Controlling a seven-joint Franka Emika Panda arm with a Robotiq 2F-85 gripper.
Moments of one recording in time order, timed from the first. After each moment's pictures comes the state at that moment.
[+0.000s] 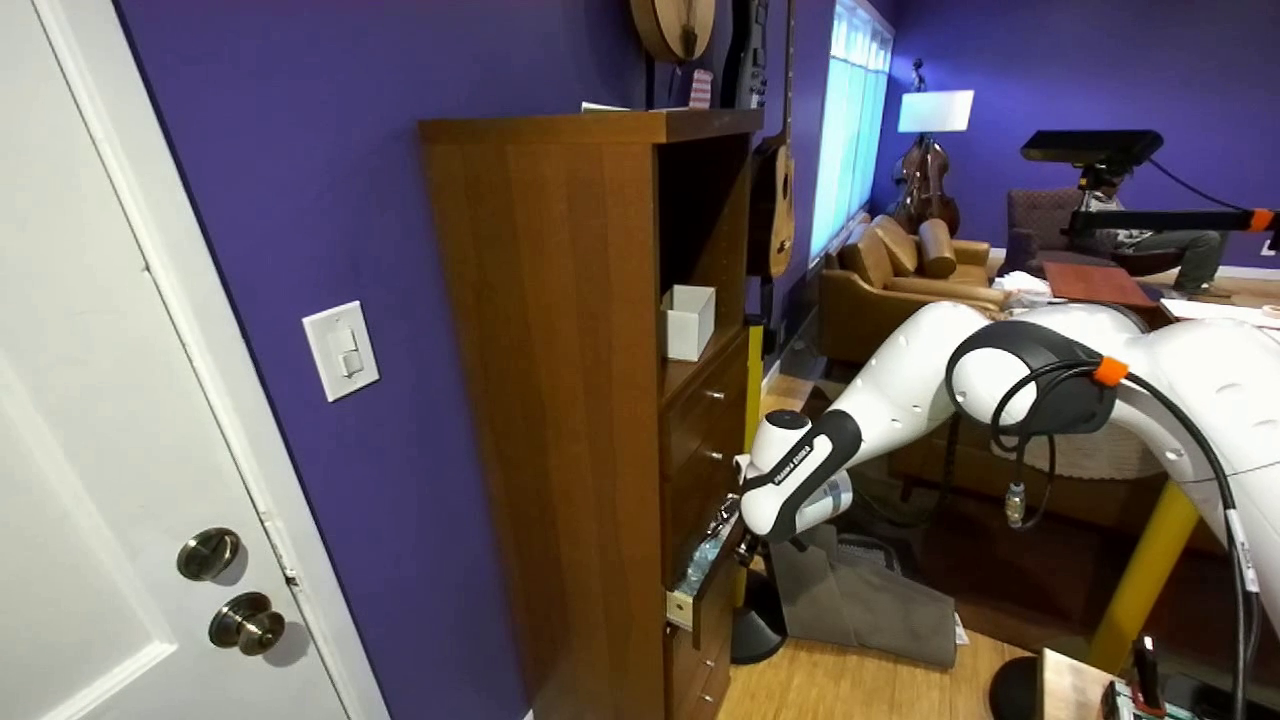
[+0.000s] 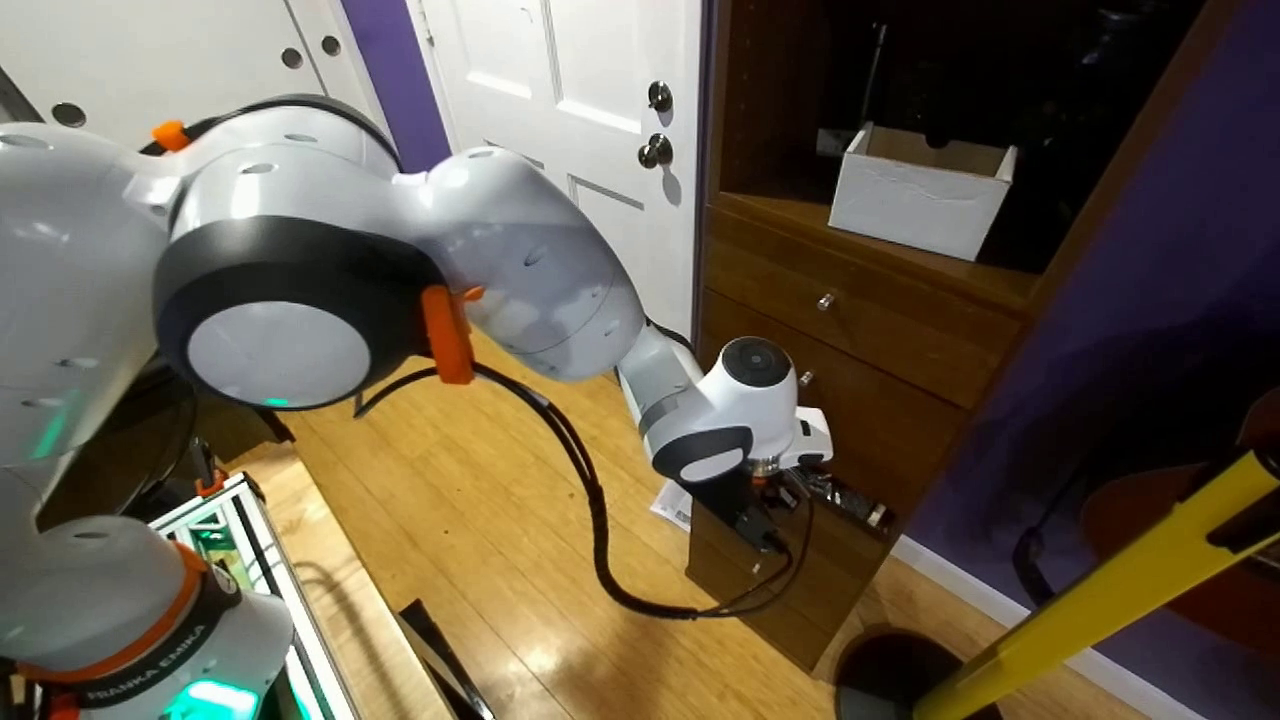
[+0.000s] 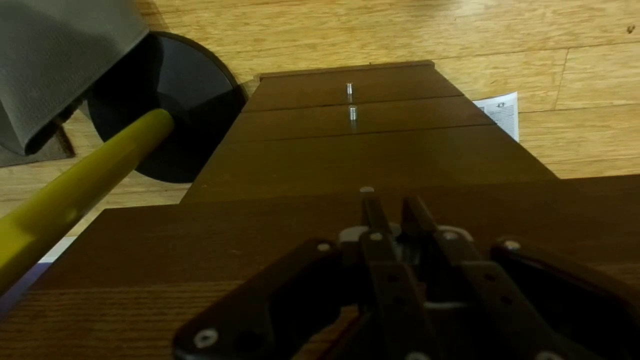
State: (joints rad) arm -0.51 0.87 0.09 -1.81 -0.03 2.84 -0.47
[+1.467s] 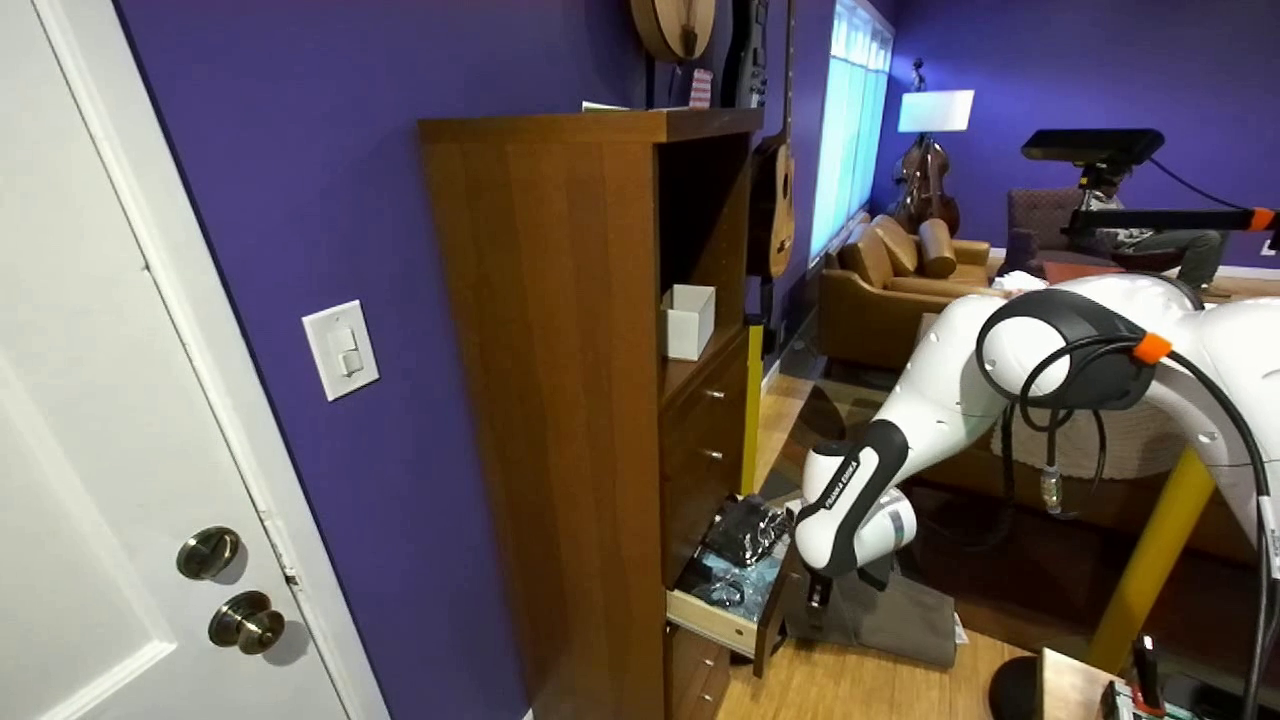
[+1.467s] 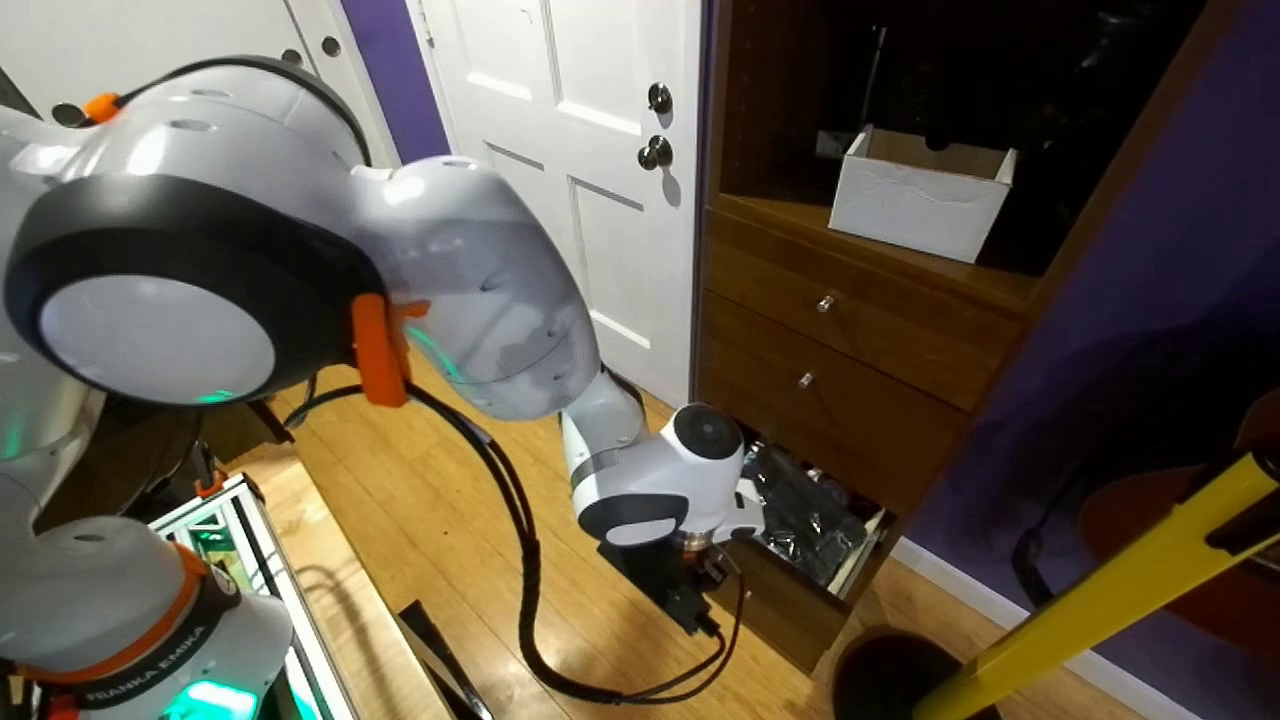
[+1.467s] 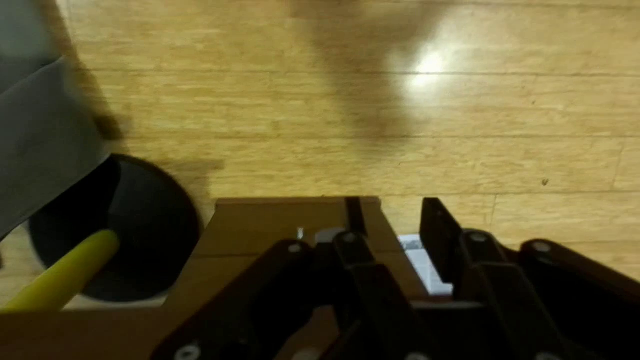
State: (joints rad) arm -0.57 0.77 0.06 -2.12 -0.03 2.81 -0.64
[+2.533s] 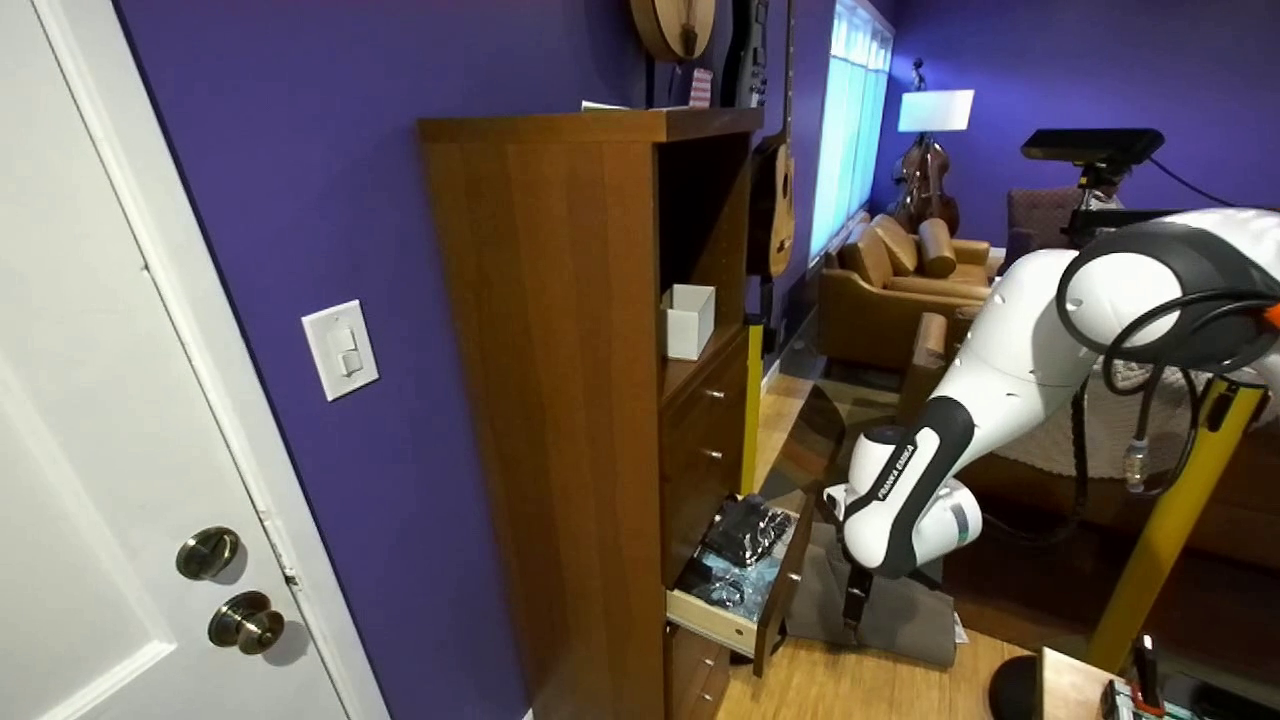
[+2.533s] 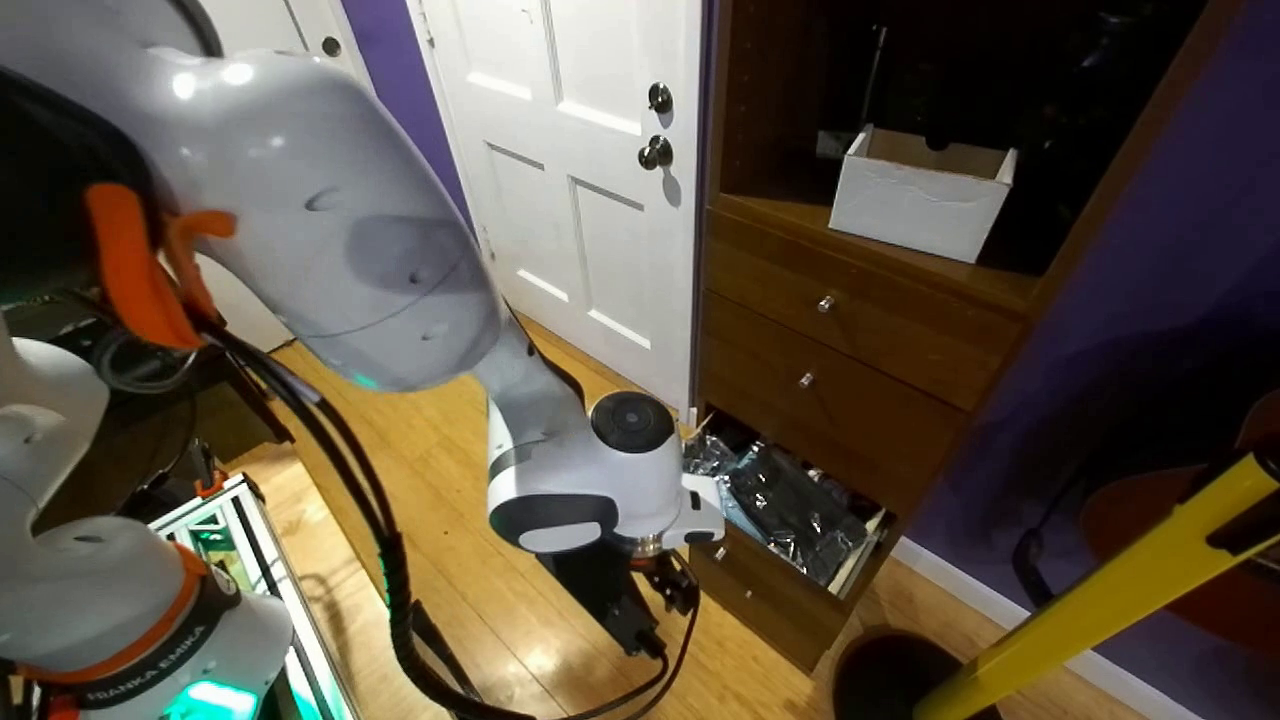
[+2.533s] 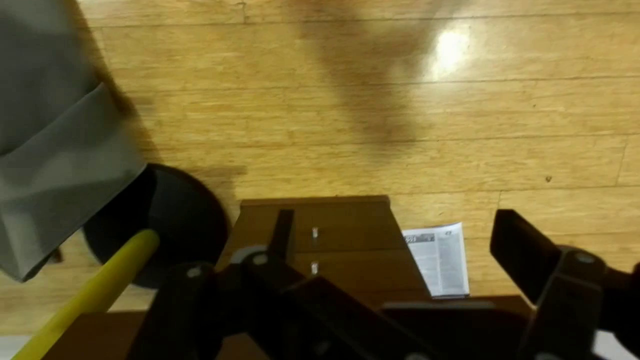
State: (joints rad) arm -0.60 0.51 0.05 -2.43 -0.02 2.94 -0.63
